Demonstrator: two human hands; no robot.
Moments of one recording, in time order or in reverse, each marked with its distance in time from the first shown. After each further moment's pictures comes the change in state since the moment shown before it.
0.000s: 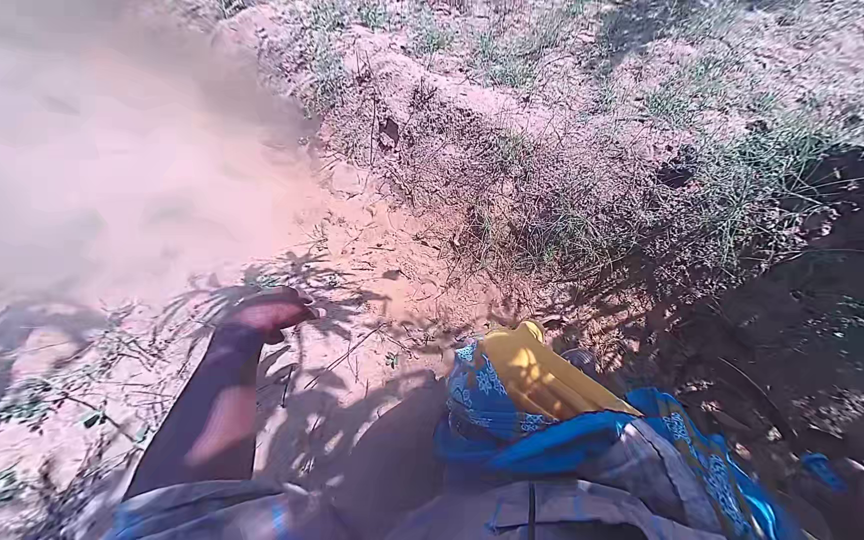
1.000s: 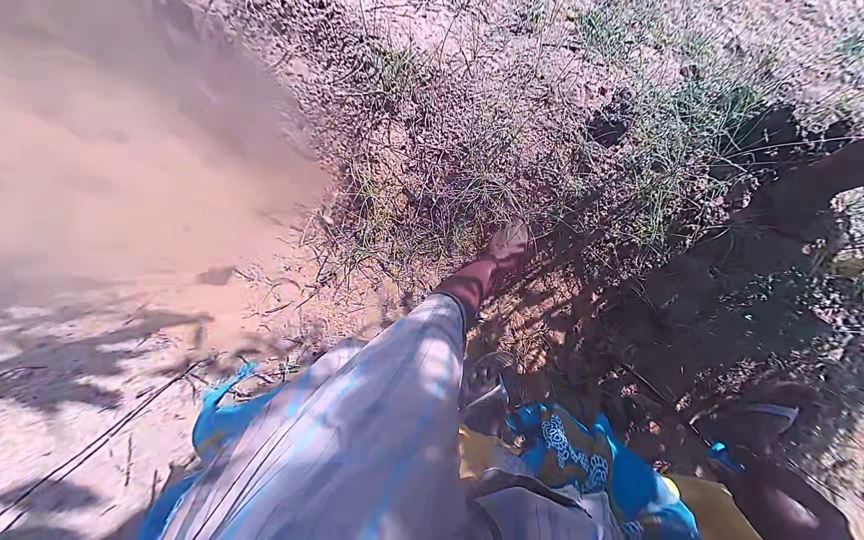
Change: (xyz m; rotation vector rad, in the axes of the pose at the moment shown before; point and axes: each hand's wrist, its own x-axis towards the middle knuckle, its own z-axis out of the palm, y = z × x) left_hand 0.066 0.473 0.288 -0.017 -0.137 1.151; right_hand 0.041 -0.003 -0.012 -0.028 0.054 -0.098
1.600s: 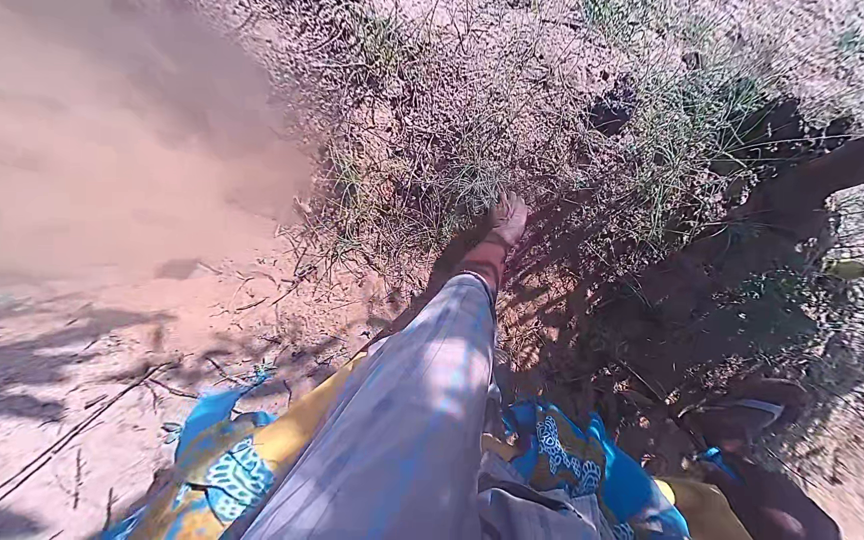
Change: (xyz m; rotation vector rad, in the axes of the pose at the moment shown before) left_hand 0.043 0.030 -0.021 0.132 0.001 -0.295; right_hand 0.000 -0.012 -0.009 -0.027 -0.131 0.148
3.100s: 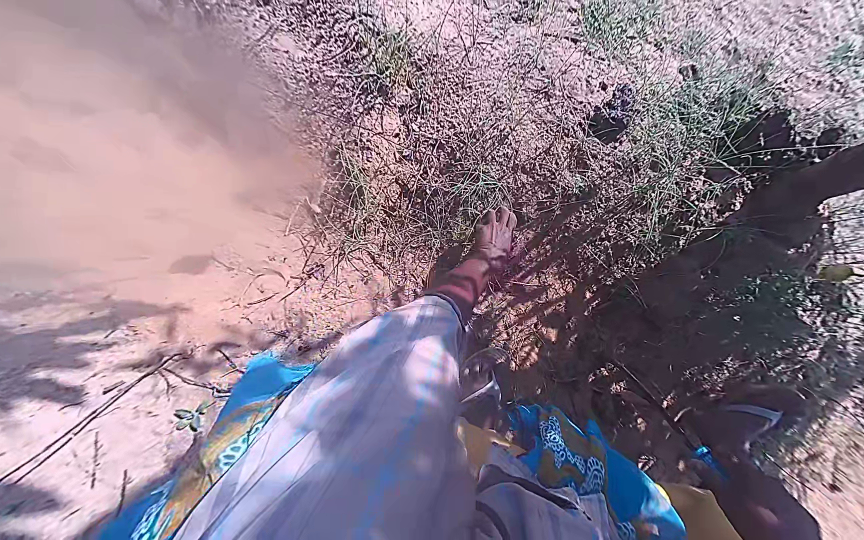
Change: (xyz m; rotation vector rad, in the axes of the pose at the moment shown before) left_hand -0.014 -0.034 0.032 0.151 0.026 -0.015; right_hand 0.018 0.023 0.025 -0.011 0.042 -0.033
